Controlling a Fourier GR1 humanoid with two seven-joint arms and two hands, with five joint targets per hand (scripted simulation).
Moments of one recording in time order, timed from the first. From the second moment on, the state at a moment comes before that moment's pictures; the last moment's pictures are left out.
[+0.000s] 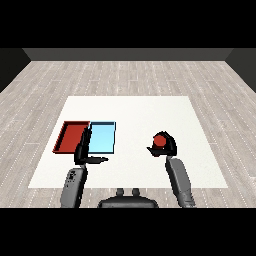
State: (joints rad) left arm -0.02 0.02 -0.02 -1.59 0.01 -0.02 -0.34; right arm -0.21 -0.05 -0.03 -1.28 -0.10 0.03 -0.36
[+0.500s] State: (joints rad) left arm -0.11 0.00 -0.14 -1.54 0.02 0.04 -0.26; right arm -0.20 -0.02 0.02 -1.42 -0.11 -0.01 -0.28
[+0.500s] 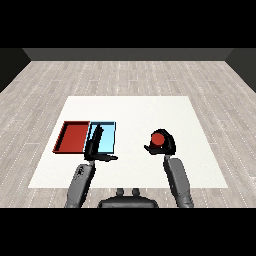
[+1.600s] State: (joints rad) left arm -0.30 0.00 -0.41 -1.38 0.12 0.25 -0.21; right arm -0.41 0.00 0.37 -1.30 -0.23 -0.34 -0.35
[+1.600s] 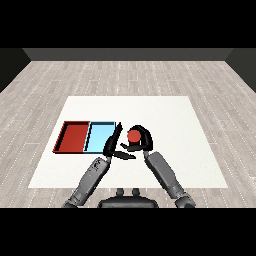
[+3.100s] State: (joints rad) left arm -0.40 0.03 -0.53 -1.32 0.13 0.47 -0.14; right arm -0.47 -0.01 0.55 -1.35 -0.33 -0.46 -0.37
